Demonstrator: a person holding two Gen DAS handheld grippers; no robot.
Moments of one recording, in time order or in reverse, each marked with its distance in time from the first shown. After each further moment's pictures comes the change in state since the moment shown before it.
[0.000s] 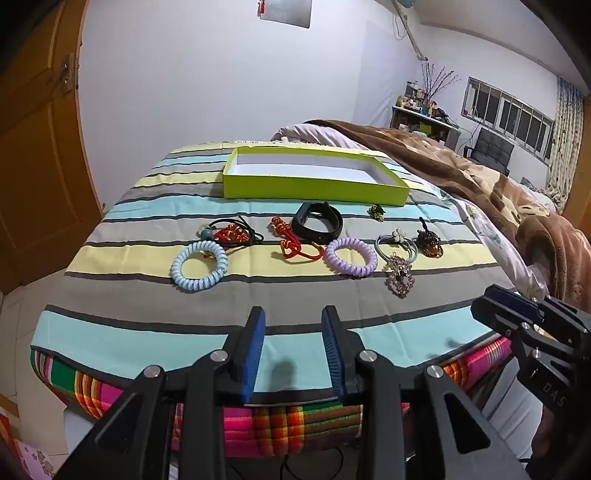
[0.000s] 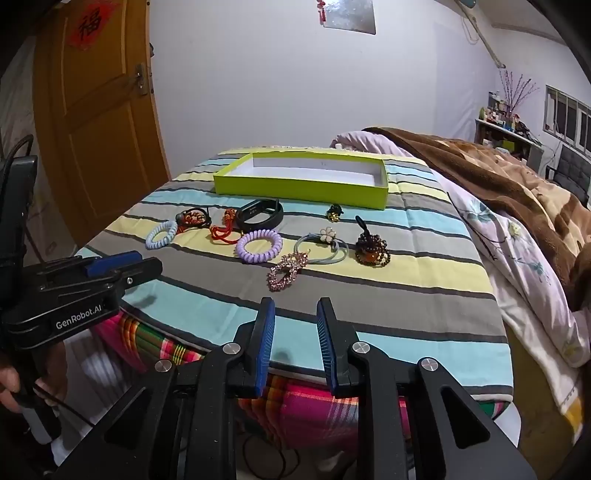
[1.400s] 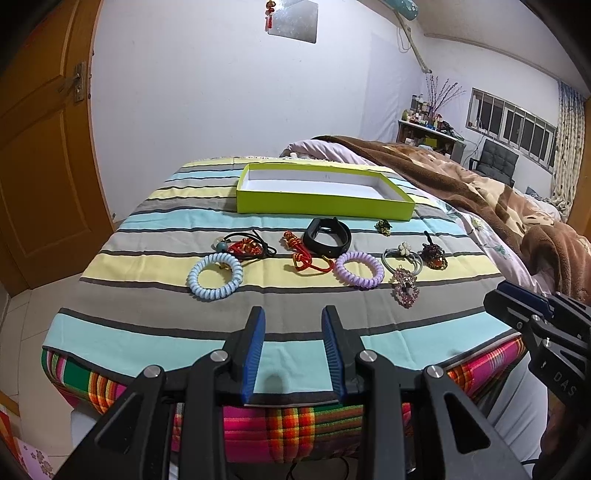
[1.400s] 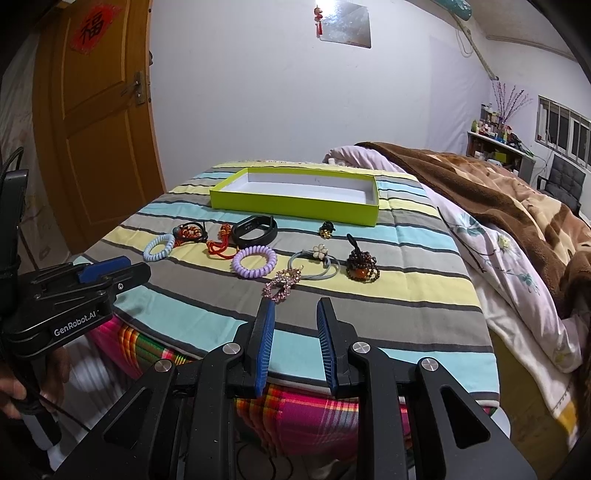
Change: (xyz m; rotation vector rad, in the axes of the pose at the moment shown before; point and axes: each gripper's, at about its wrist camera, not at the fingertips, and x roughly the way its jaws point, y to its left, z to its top) left arm -0.011 0.005 0.000 -0.016 -0.053 0.017; right arm -0.014 0.001 0.006 -0.011 -0.055 -0.032
